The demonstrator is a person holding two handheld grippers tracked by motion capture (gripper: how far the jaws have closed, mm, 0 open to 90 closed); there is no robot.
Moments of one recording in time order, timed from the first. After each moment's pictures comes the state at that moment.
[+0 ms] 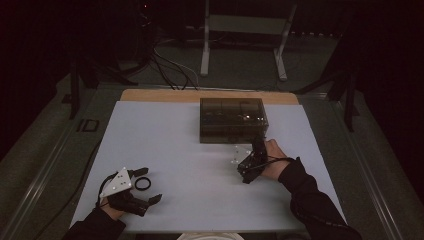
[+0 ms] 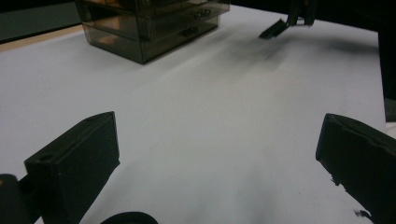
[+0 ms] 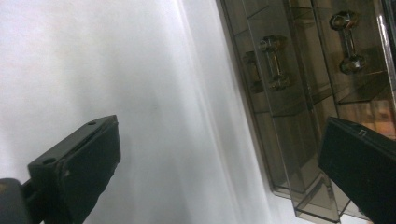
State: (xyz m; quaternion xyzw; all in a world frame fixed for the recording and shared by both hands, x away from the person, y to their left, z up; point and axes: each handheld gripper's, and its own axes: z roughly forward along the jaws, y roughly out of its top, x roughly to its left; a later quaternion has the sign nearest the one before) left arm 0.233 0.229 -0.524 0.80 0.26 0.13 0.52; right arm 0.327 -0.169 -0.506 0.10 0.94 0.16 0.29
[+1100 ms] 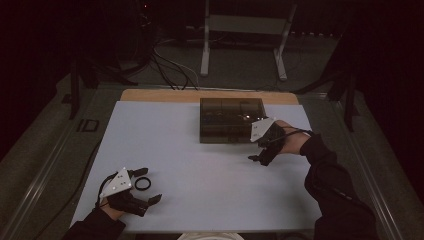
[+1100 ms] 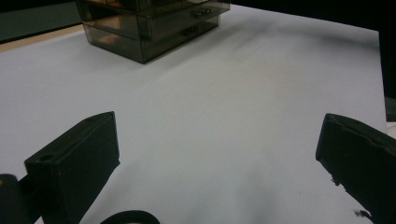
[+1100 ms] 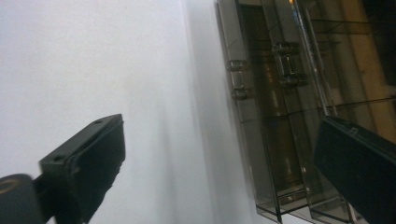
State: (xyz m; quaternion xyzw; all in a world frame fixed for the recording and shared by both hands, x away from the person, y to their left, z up) left arm 0.233 0.229 -0.523 0.80 0.26 0.13 0.52; right arm 0.375 -0.215 -0.444 0.04 0.96 0.25 0.14
